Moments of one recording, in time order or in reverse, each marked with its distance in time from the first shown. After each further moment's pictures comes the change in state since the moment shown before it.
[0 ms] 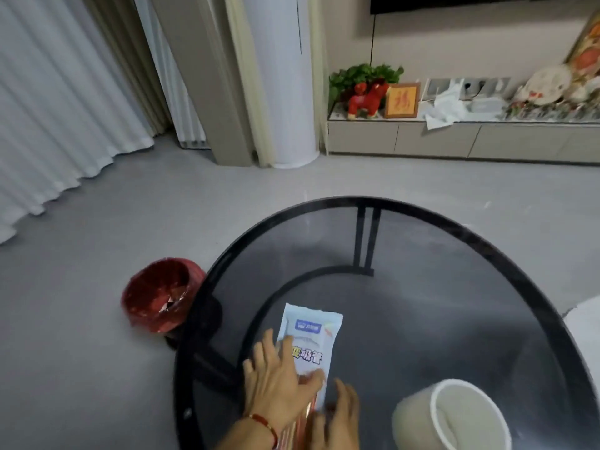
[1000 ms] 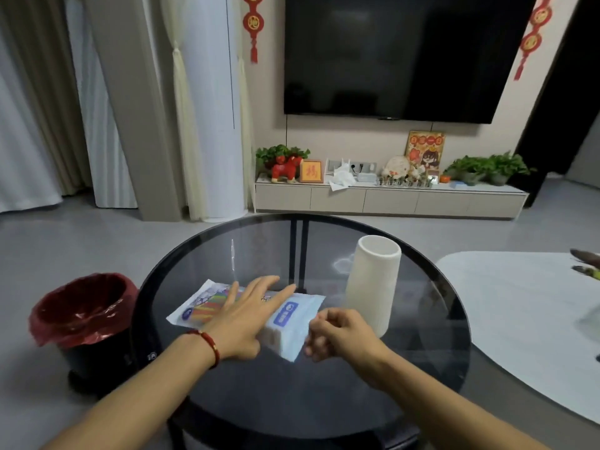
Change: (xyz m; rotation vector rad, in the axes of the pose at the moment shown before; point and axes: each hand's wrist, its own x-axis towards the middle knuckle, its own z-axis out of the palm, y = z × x) left_hand -0.053 -0.065 0.014 0.126 0.179 0.924; right_hand -0.045 0.079 -0.072 0.302 -0.423 -0.176
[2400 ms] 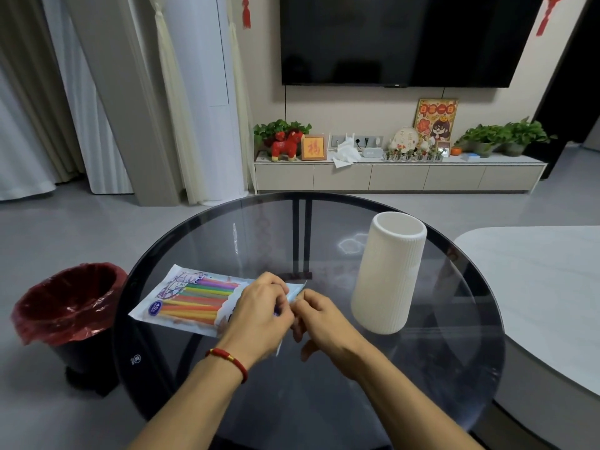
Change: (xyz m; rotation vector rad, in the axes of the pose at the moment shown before) left_hand 0.021 0.034 0.014 -0.410 0.331 -0.329; right_hand 0.051 0.012 0.034 -0.056 -0.002 0.025
